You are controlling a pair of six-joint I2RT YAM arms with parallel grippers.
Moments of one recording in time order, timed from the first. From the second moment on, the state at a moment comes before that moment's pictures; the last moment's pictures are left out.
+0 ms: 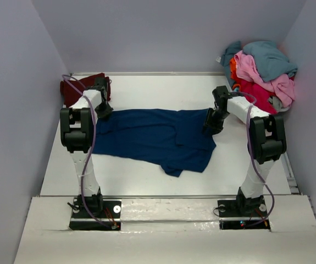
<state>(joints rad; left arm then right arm) -0.02 2.12 1.62 -0.72 -0.21 -0.60 0.18 1.91 1.42 -0.87 -0.19 0.55</state>
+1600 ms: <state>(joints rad) -0.02 2.18 1.74 -0.80 -0.21 -0.59 0.18 1.82 1.15 -0.84 -0.14 0.62</state>
